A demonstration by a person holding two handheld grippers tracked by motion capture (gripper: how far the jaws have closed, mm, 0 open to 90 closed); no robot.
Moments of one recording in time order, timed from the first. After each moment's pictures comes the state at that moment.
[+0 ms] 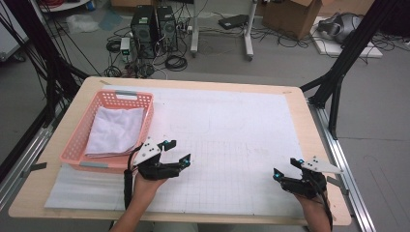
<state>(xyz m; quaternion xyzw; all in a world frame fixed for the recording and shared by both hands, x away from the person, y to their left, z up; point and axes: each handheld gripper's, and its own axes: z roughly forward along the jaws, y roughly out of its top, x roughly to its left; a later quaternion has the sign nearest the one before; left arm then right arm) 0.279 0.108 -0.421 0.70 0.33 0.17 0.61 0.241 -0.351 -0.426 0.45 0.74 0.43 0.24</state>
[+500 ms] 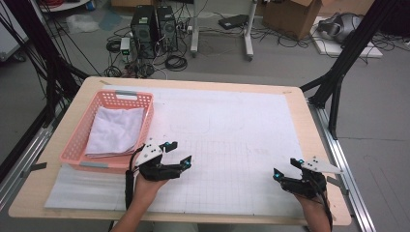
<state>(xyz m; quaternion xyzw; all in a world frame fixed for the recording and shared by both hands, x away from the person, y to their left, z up) 0.278 0.106 -0.424 0.71 0.33 0.17 0.61 0.242 -0.352 -0.427 0.45 0.74 0.43 0.24</state>
